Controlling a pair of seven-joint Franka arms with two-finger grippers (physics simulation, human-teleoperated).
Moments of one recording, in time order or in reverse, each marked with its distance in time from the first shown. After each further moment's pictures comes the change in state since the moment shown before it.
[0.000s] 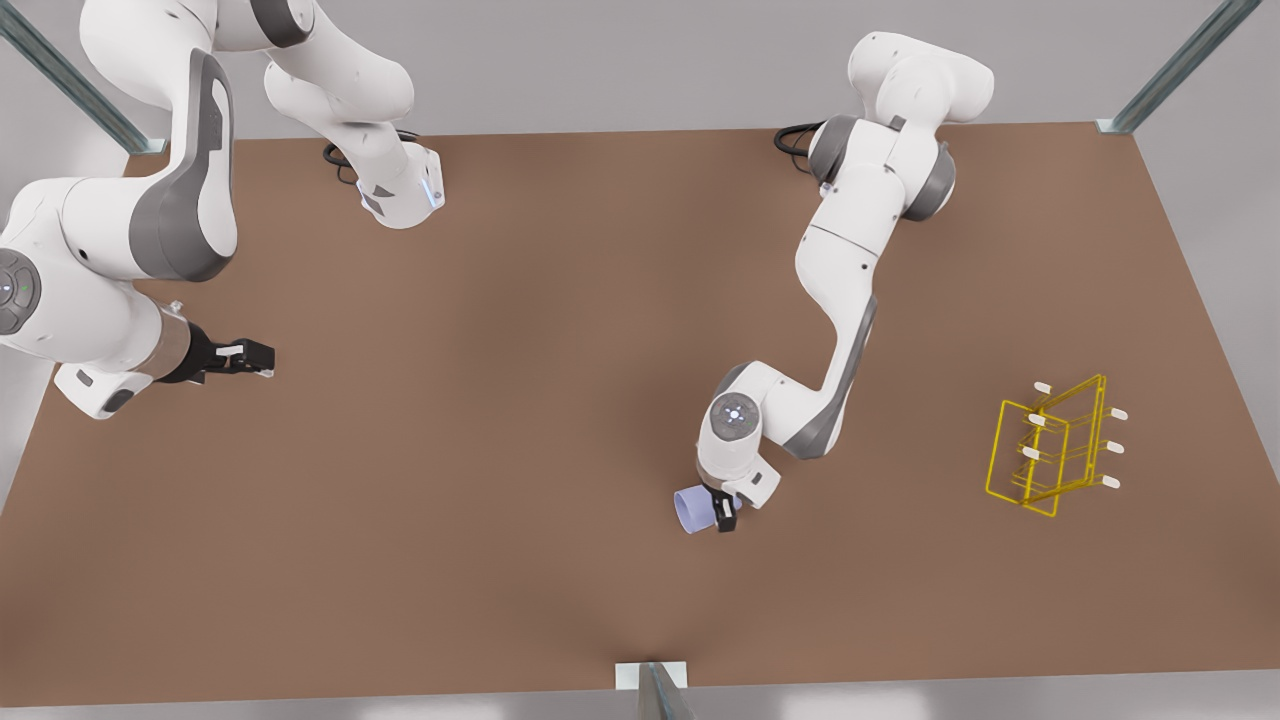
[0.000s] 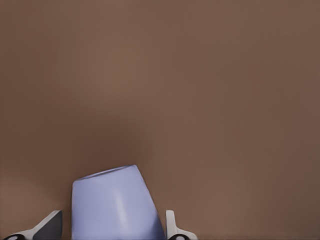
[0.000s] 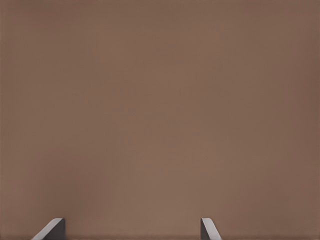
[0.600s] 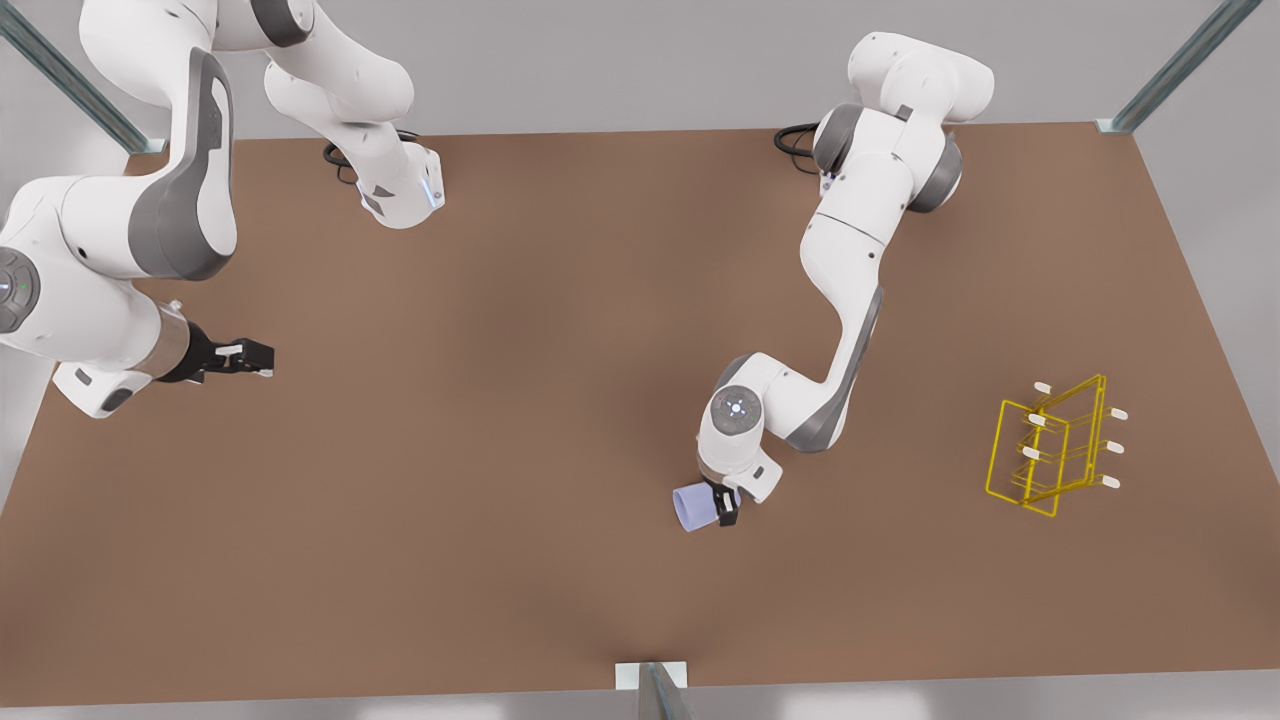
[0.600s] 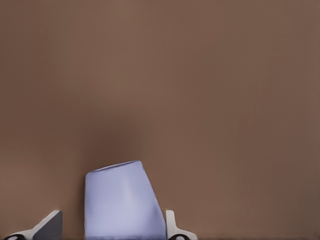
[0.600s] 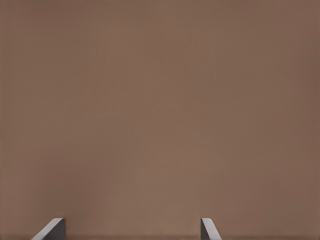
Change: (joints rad) left arm 0.011 -0.052 -0.022 -0.021 0.000 -0.044 0.000; right arm -0.001 -0.002 0.000 0.000 0.000 0.000 0.006
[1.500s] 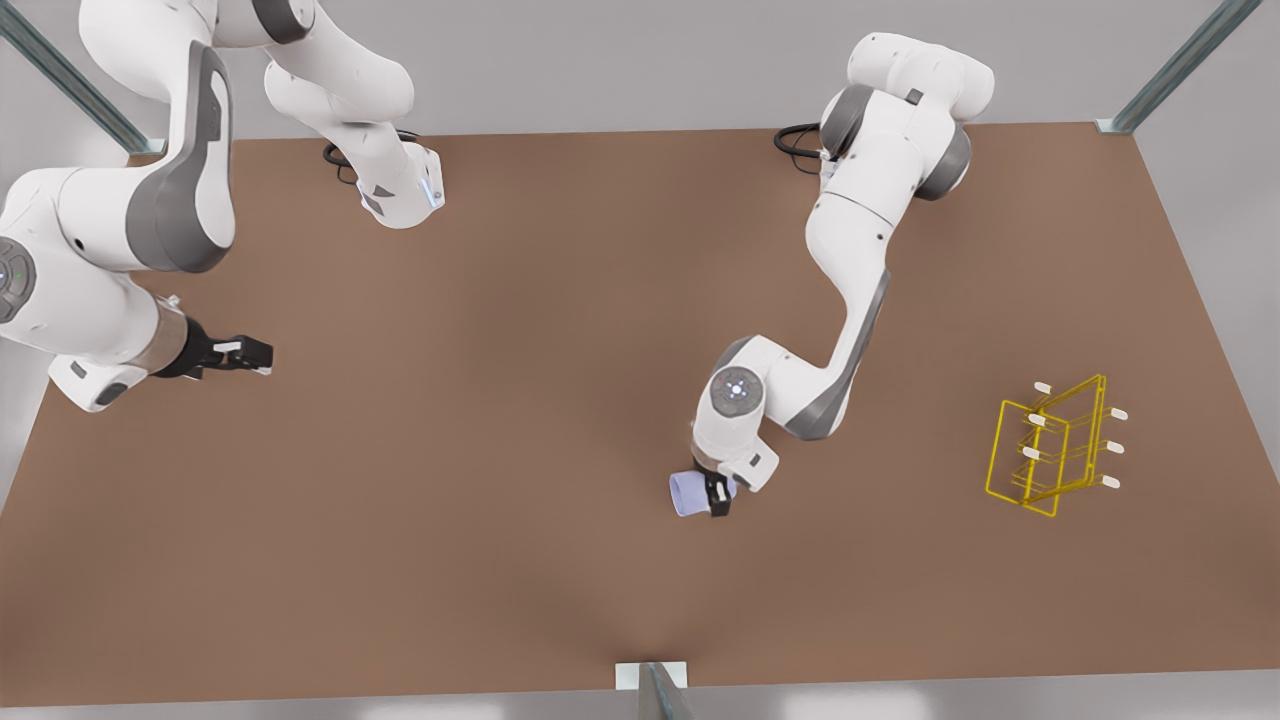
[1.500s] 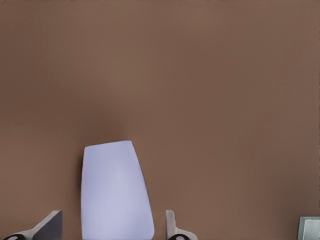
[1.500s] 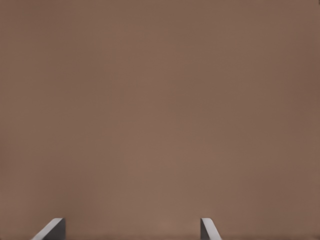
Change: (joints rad) left arm 0.013 -0.073 -0.042 -0.046 0.001 -0.015 -0.002; right arm 0.002 -0.012 0.000 0.001 0.001 -0.001 0.027
